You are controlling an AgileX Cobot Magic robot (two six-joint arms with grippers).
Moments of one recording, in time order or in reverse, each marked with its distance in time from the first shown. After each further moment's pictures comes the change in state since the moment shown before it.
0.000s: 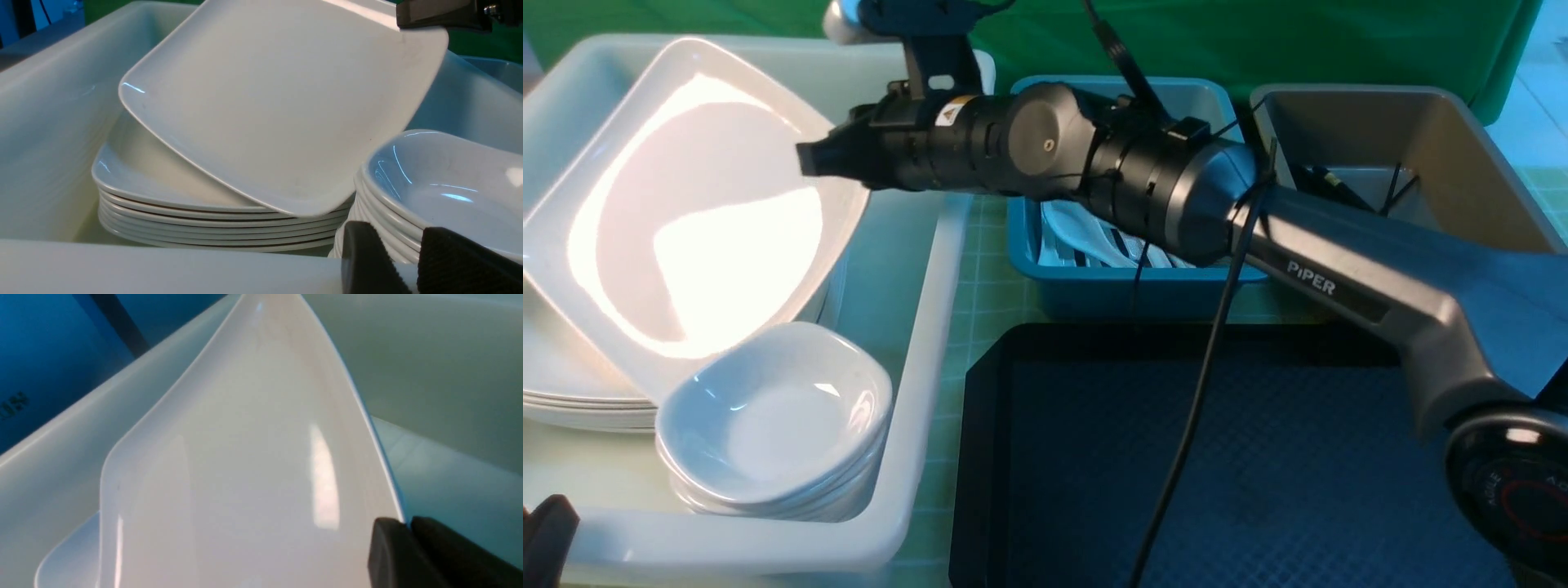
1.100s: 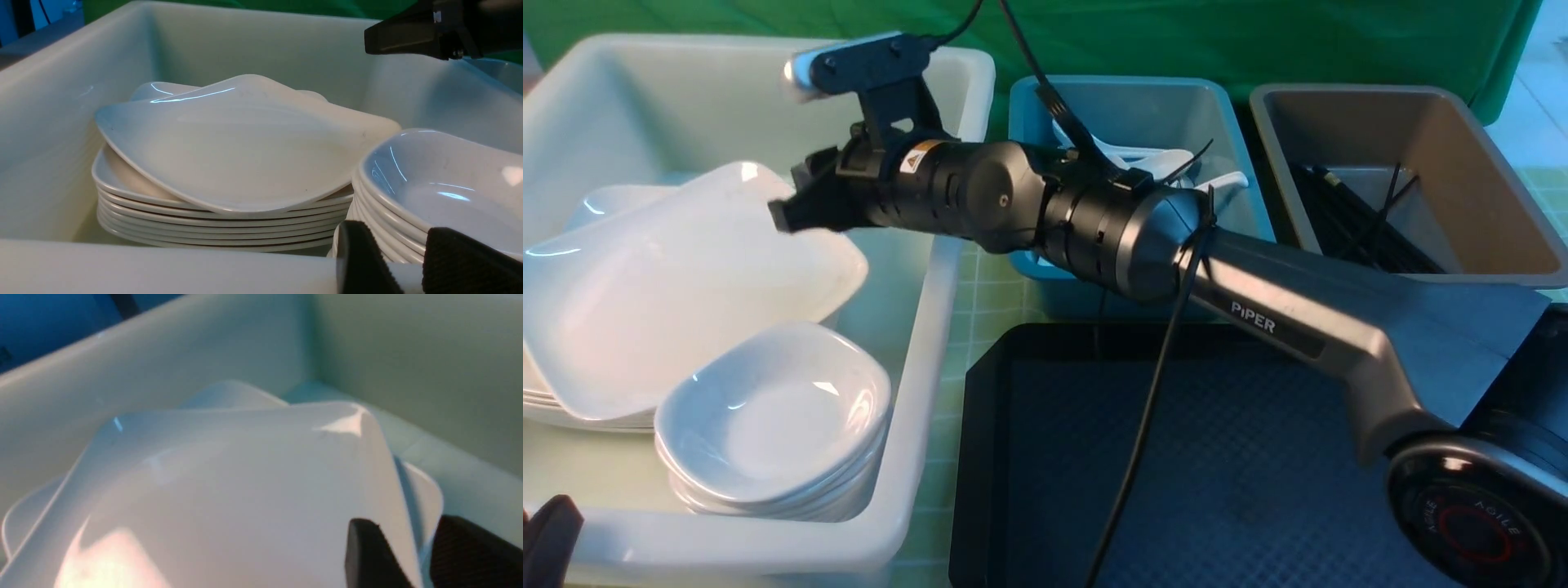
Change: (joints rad) right arm 0.053 0.065 -0.021 -0.013 0.000 -0.154; left arm 0.000 0.000 0.000 0.000 0.000 -0.002
